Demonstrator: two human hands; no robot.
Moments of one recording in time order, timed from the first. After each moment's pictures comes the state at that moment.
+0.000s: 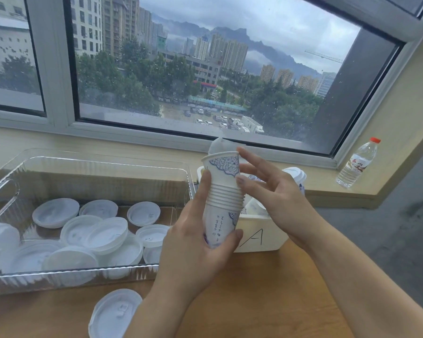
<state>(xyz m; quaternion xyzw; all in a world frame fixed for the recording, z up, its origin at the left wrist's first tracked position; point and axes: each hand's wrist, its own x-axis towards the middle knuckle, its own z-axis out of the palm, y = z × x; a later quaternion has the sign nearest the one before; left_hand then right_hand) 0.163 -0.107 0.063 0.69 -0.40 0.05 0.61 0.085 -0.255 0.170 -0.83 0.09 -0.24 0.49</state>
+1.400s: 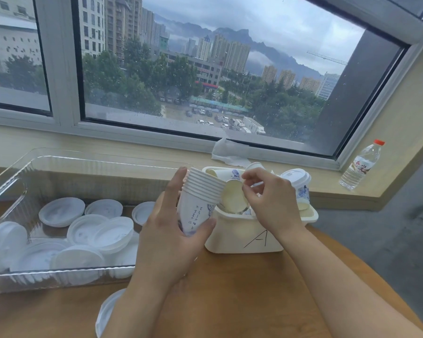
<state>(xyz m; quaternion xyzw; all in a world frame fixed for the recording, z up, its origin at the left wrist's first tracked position) 0.199 -0.082 0.057 0.71 -0.34 0.09 0.60 0.121 -0.285 0.128 -0.90 0.22 -0.35 0.16</state>
